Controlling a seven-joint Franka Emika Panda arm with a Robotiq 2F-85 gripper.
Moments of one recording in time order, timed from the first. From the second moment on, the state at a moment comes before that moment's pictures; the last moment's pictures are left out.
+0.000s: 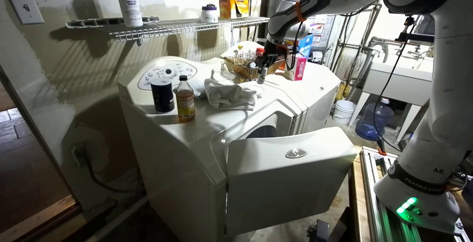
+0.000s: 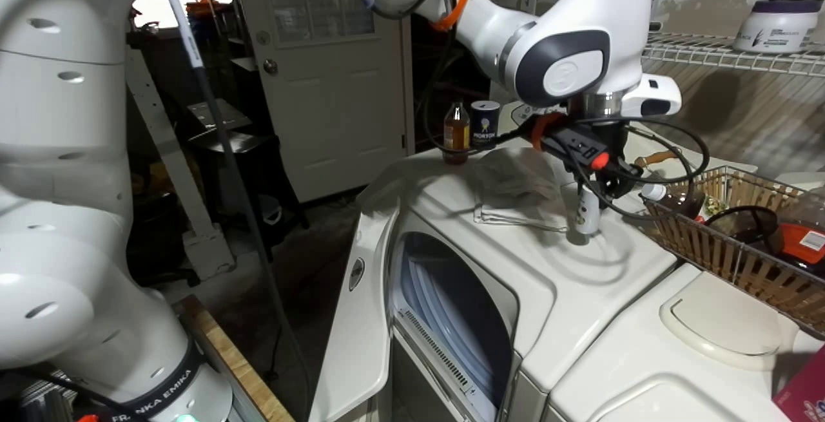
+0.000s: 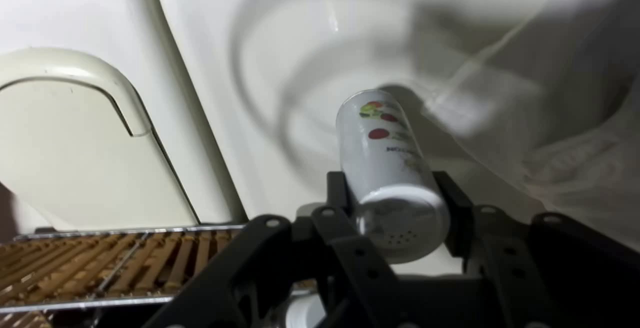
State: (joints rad) arm -0.35 0.36 -0.21 -1.78 0.18 2.43 -0.20
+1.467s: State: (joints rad) arm -0.29 0.77 -0.09 -1.04 0.11 2.25 -0.25
